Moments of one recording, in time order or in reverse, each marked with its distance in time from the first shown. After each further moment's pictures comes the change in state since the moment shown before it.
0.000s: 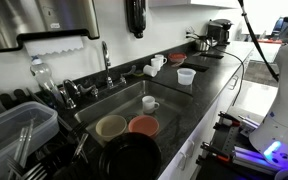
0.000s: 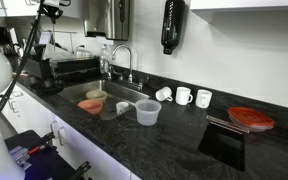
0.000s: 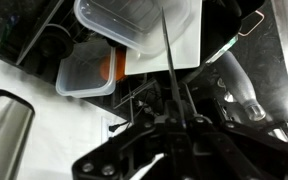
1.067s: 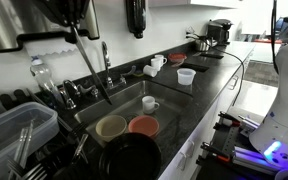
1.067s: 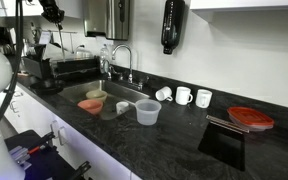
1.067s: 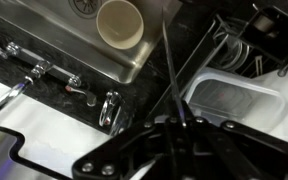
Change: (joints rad) arm -0.002 -0.341 -0.063 -0.421 -0.239 -0.252 0.390
